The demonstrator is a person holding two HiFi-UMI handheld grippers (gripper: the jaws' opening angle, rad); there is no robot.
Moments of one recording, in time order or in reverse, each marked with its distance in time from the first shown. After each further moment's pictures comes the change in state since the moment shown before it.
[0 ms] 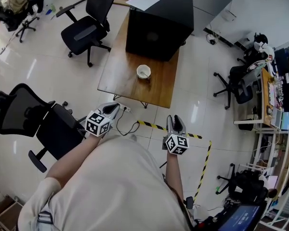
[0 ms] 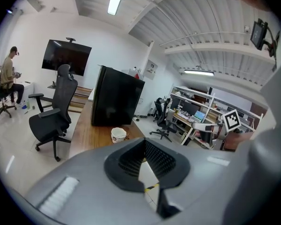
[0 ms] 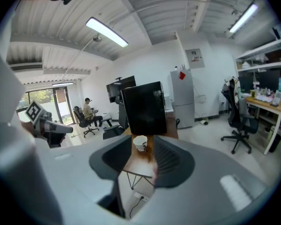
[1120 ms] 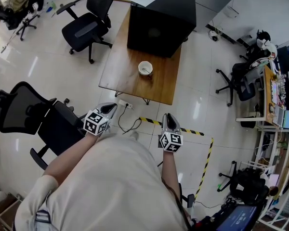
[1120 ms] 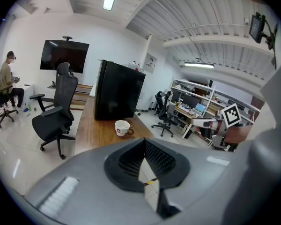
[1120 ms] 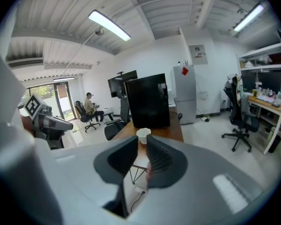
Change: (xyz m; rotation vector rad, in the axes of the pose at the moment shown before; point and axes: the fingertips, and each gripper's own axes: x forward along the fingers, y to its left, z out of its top) left arm -0.008 0.016 -0.031 0.038 0.070 0.018; right arm 0.015 0.024 -0.035 -0.026 0.054 0.010
